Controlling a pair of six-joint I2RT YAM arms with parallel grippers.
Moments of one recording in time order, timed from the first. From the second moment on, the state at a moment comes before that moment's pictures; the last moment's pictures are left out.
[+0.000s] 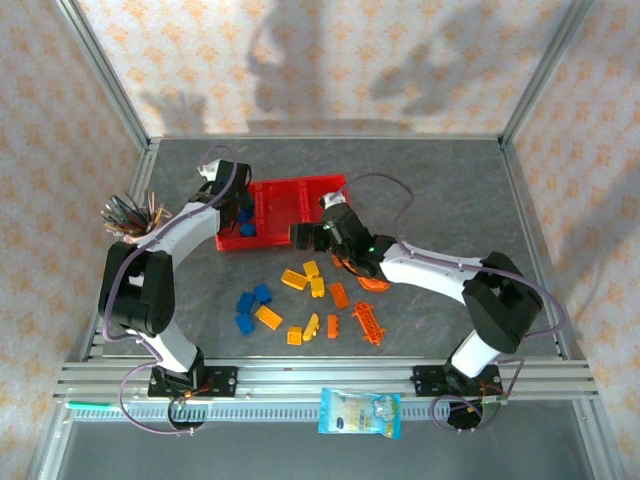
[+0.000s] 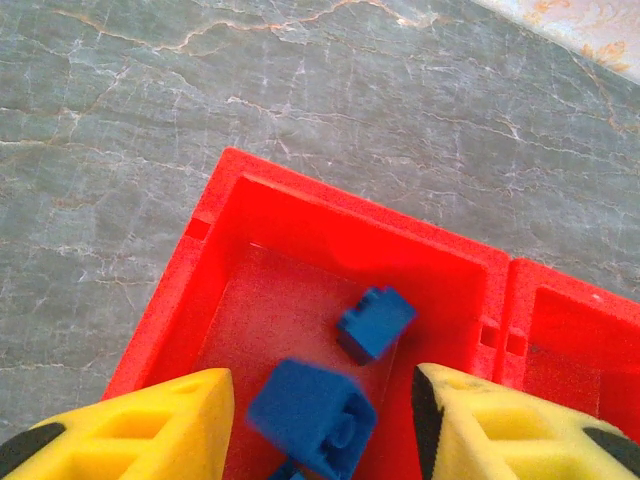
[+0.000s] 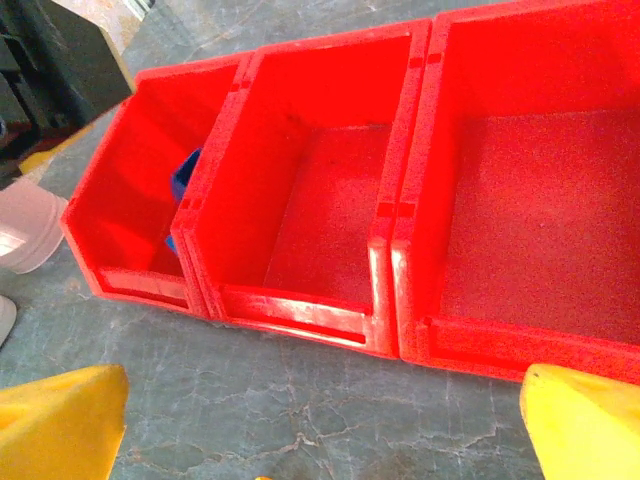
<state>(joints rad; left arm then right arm) -0.19 1.65 1.14 -0.33 -0.36 -0.64 0.83 1.60 1.02 0.02 0.14 0.56</state>
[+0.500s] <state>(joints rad) -0.26 1.31 0.92 -0.41 -0.28 -0.64 0.86 1.54 0.96 -0.03 0.10 0.55</state>
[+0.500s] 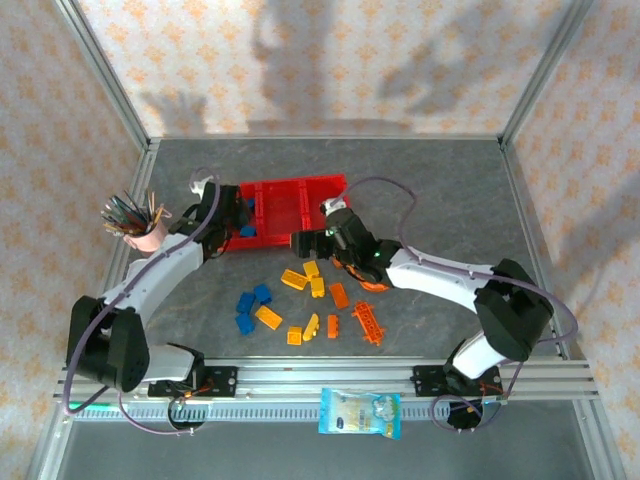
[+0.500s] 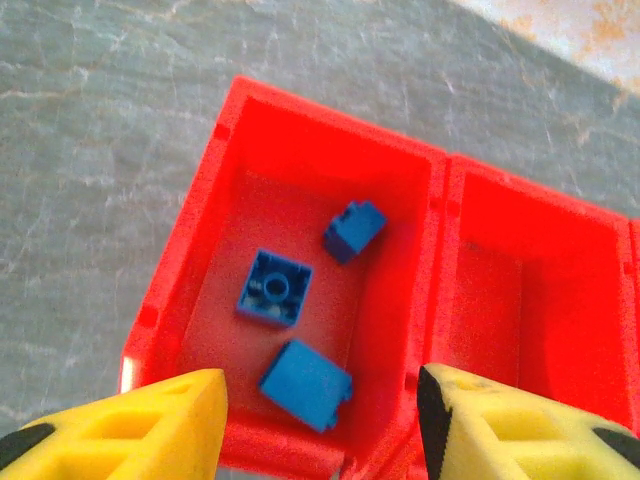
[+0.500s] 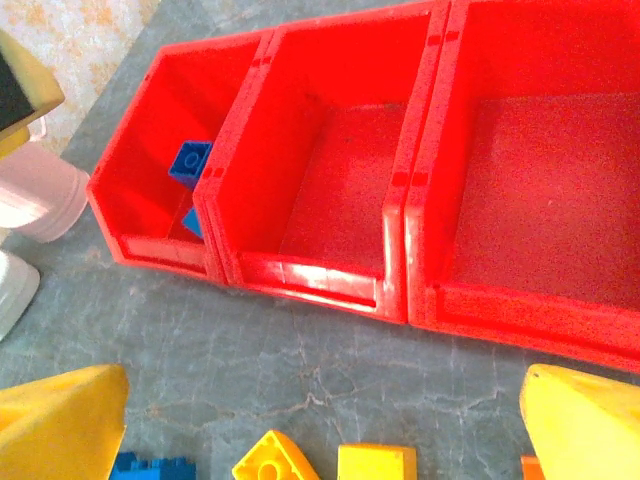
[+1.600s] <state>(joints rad) -0.61 1.22 0.63 -0.56 -0.19 -0.83 0.96 1.52 0.77 -0.03 0.09 0.61</state>
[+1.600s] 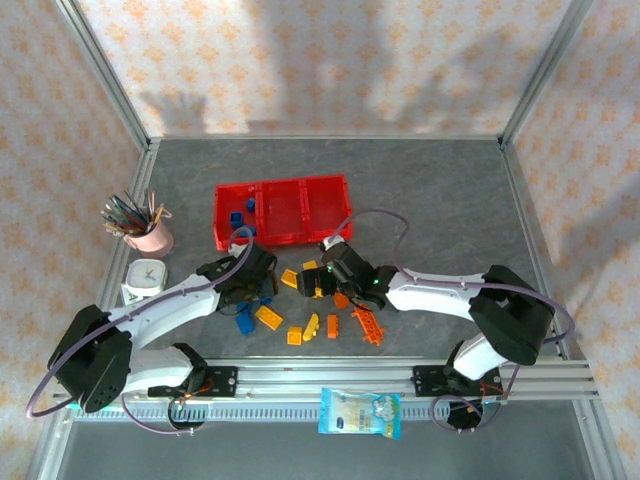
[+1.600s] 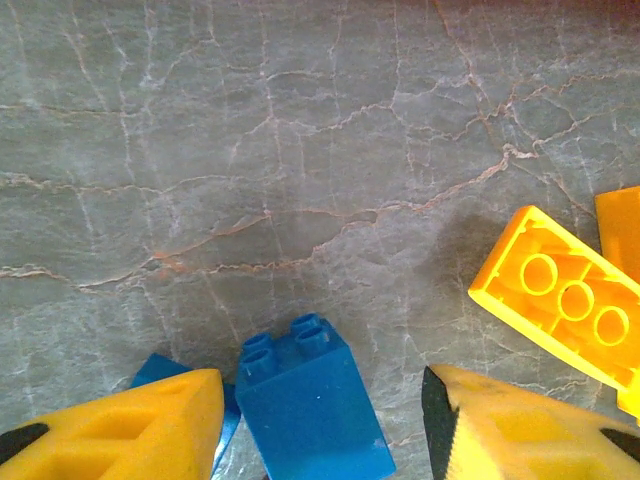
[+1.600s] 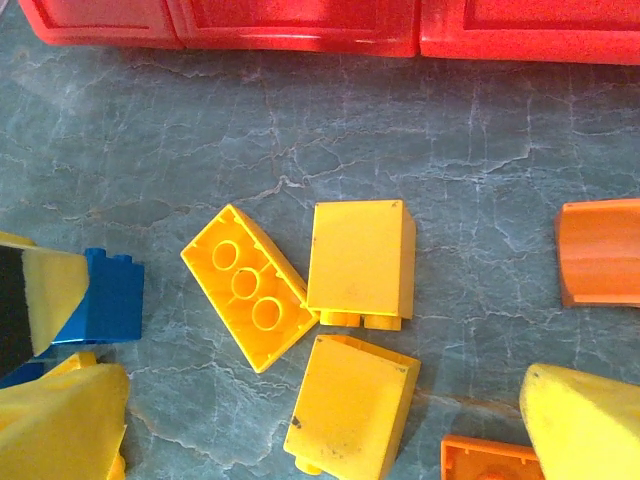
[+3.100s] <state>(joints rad) -0.62 1.25 0.71 -0.52 -0.29 -0.82 0.95 1.48 0.81 -0.03 0.12 0.61</state>
